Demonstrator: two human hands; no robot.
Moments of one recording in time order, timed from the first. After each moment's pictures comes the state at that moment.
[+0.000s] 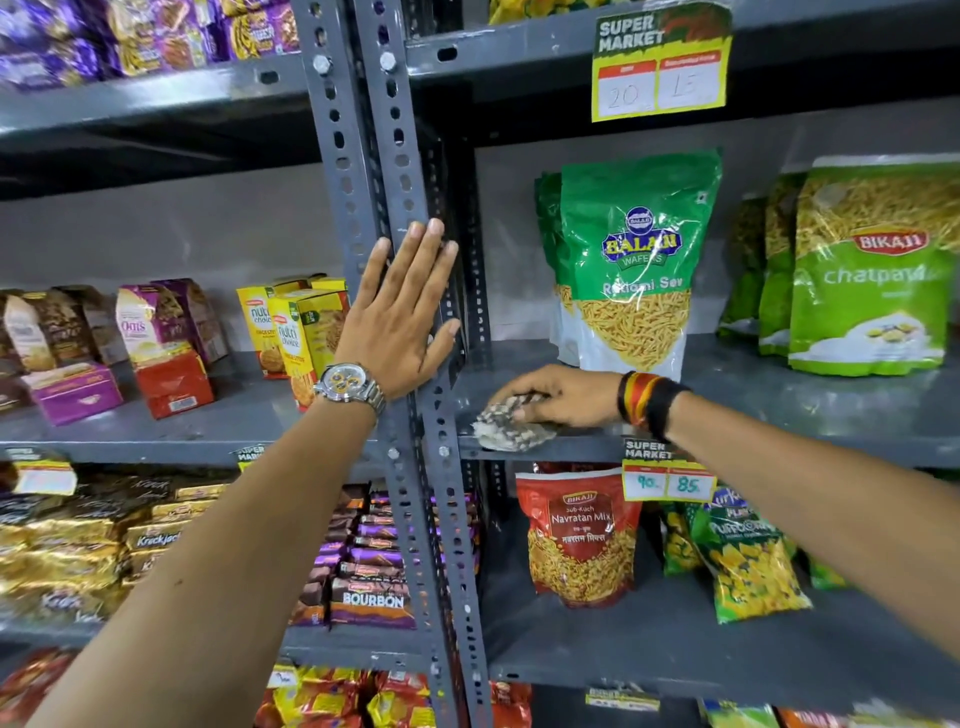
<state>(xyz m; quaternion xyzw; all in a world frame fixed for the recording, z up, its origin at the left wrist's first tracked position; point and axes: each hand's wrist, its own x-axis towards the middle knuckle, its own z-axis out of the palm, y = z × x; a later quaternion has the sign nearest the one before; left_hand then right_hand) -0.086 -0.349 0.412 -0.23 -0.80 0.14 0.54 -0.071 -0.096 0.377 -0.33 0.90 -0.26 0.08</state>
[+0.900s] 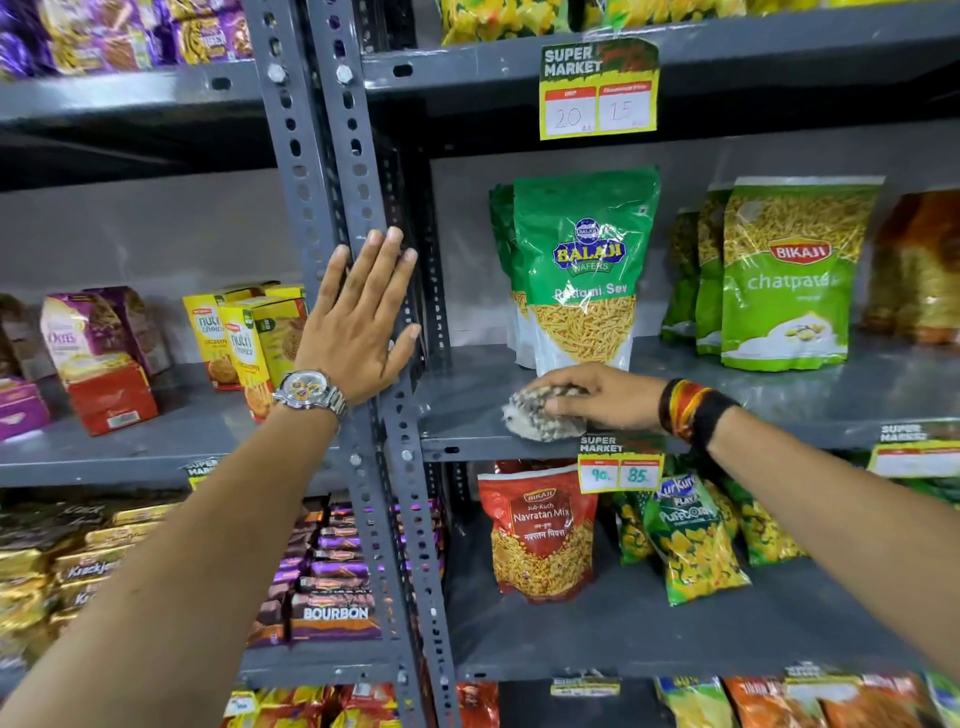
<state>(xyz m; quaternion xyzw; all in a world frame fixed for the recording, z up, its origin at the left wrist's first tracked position) -0.087 -0.350 0.412 -0.25 -0.79 0.13 0.54 -0.024 -0.030 0.379 -0.22 0.92 -0.33 0.01</state>
